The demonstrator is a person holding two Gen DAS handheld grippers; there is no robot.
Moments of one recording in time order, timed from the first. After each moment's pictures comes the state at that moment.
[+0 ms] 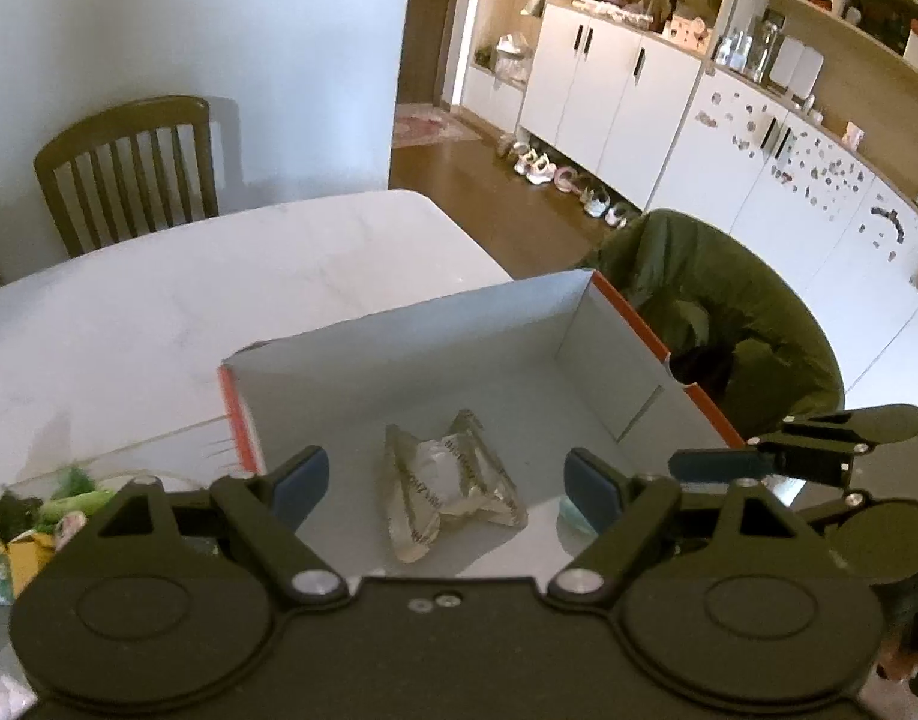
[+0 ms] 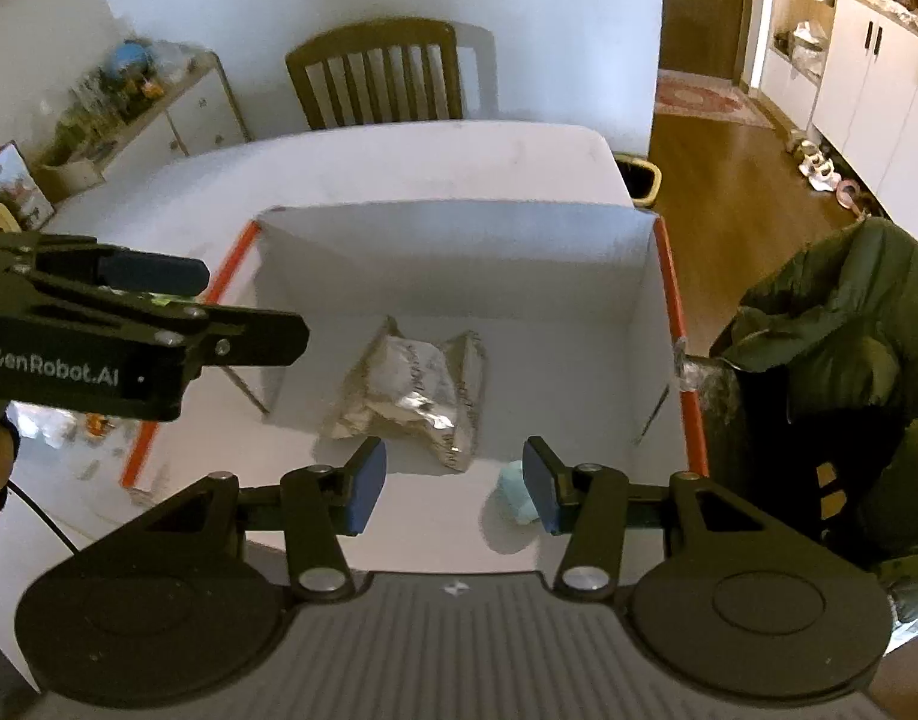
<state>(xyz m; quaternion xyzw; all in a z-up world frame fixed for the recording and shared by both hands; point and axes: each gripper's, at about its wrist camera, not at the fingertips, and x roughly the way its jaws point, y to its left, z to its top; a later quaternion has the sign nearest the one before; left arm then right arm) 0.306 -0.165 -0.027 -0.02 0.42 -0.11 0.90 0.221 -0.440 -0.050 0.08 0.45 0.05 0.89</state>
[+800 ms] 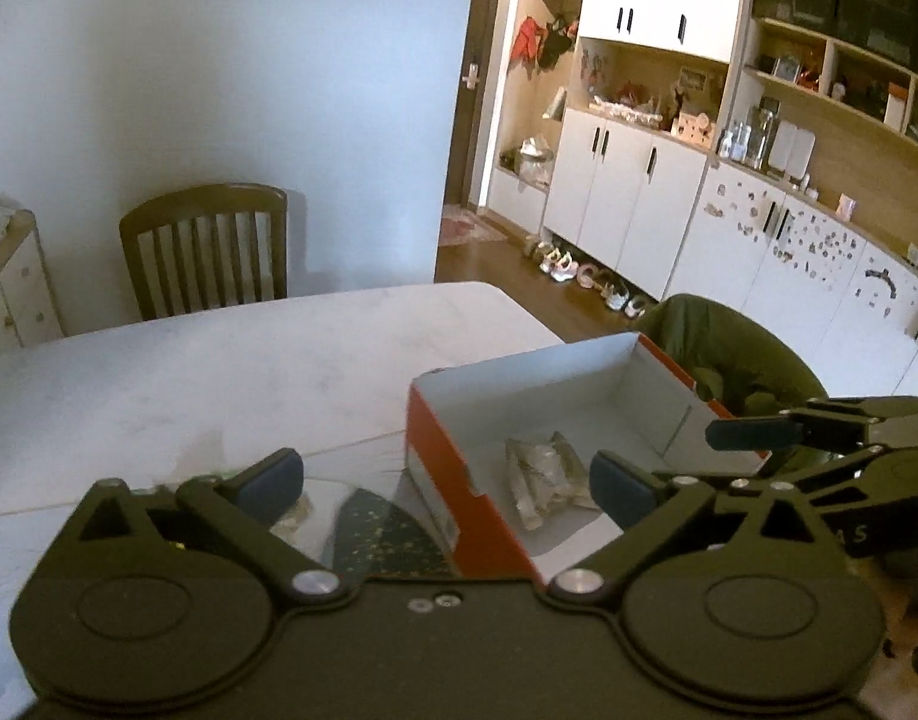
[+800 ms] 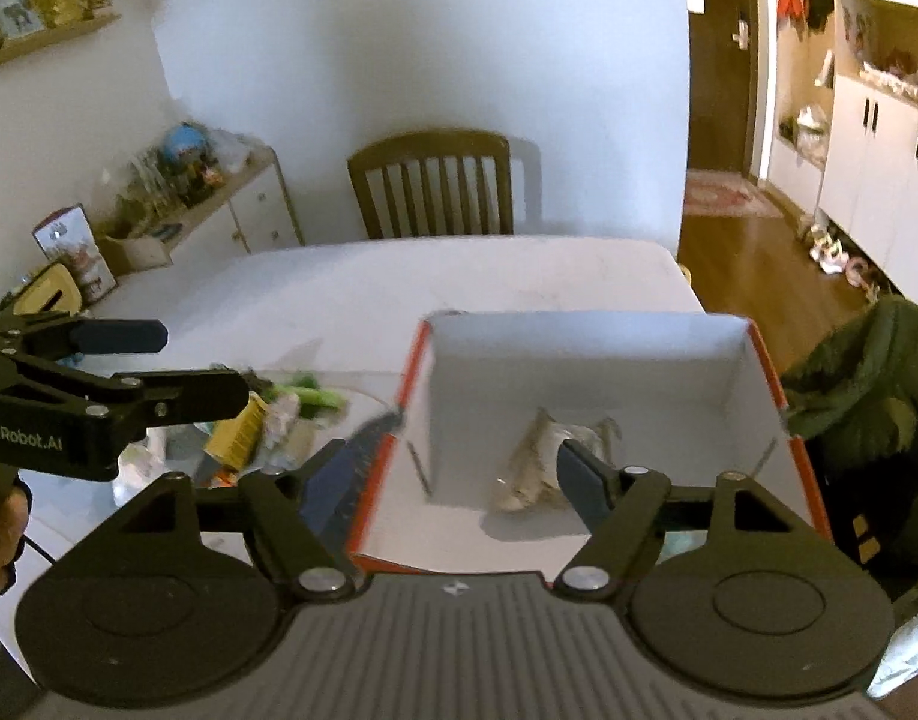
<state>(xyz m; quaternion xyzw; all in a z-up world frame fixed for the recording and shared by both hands) 0.202 -0.057 0.016 -0.03 0.32 -0.09 0.94 0.176 -0.330 0.007 0.09 0.34 0.05 0.94</state>
